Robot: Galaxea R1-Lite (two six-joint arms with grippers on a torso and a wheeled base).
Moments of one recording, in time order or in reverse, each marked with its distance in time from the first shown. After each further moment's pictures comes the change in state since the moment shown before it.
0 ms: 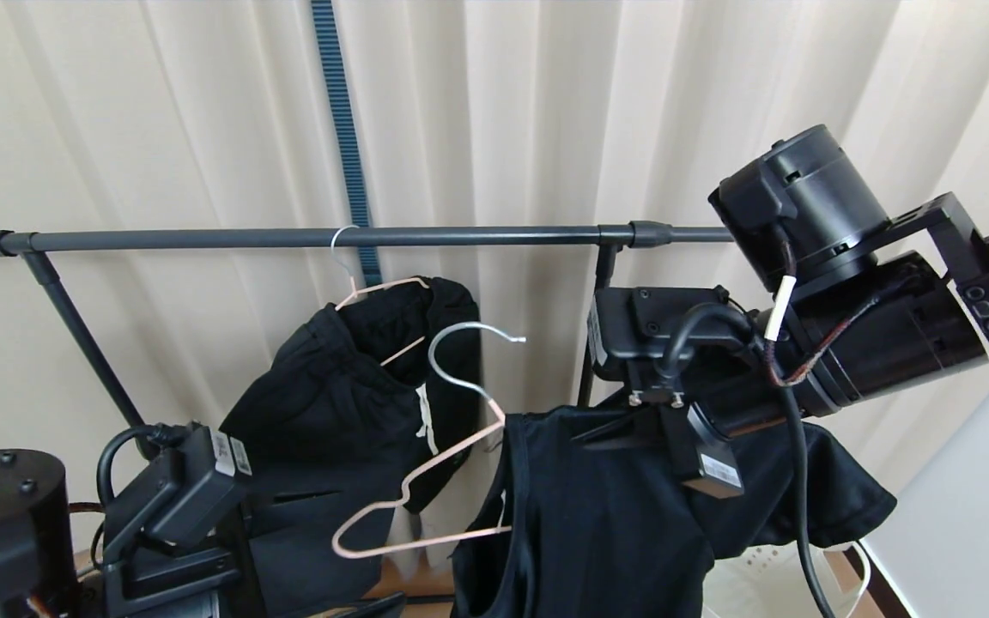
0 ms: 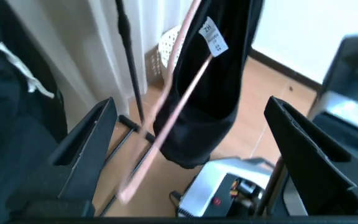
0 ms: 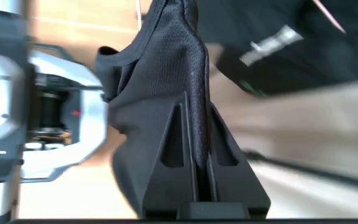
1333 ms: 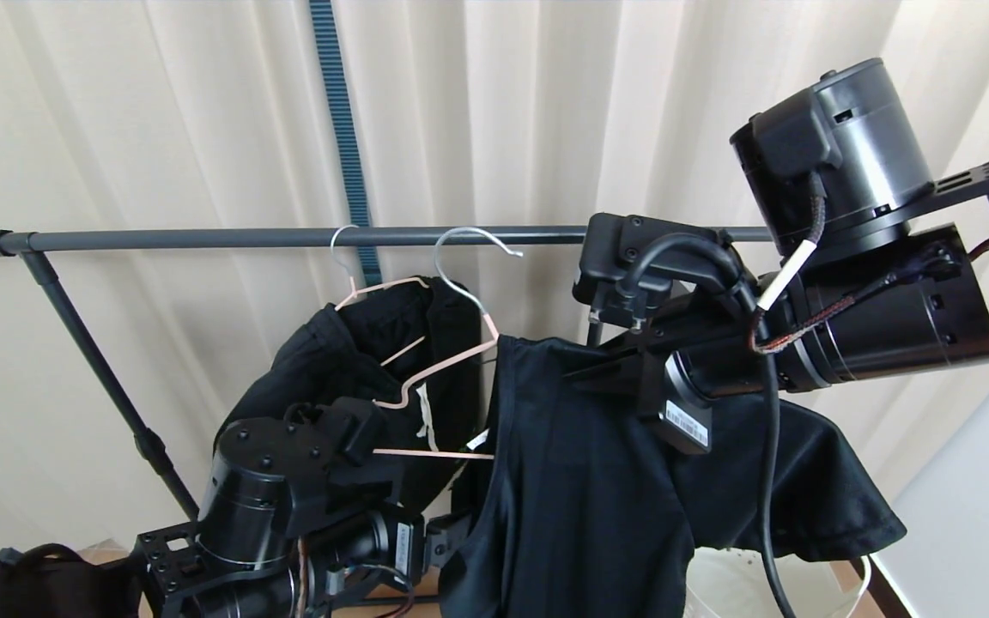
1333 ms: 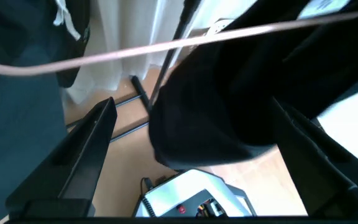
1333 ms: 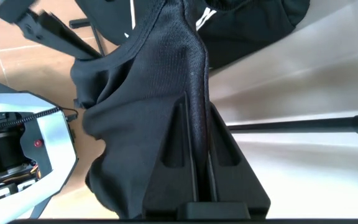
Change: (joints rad) left arm -0.183 0.376 -0.205 -0.008 0.475 -0.365; right arm 0.055 -0.028 -0.006 -0.129 -0.201 0.197
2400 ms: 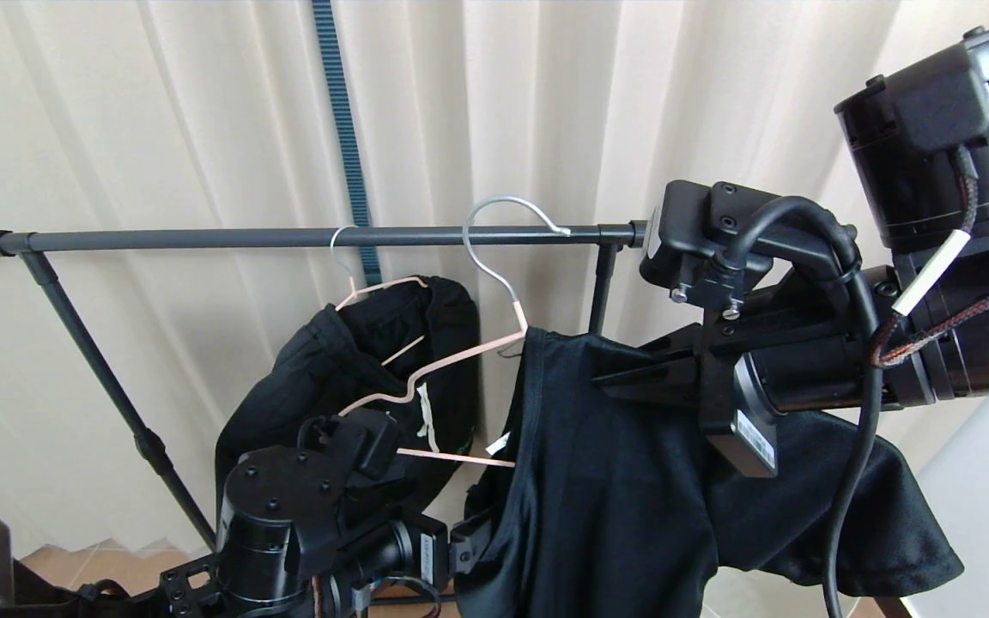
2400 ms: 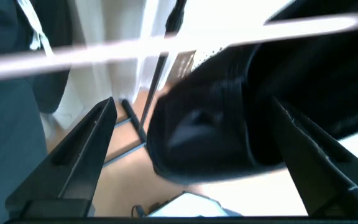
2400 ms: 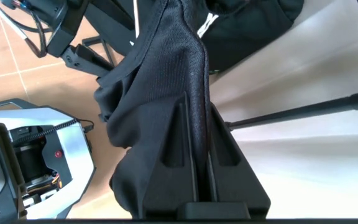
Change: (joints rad) left arm -0.050 0.100 0.082 -0.315 0.020 -0.003; right arm 0.016 -0.112 0.072 -0.001 0.032 0.087
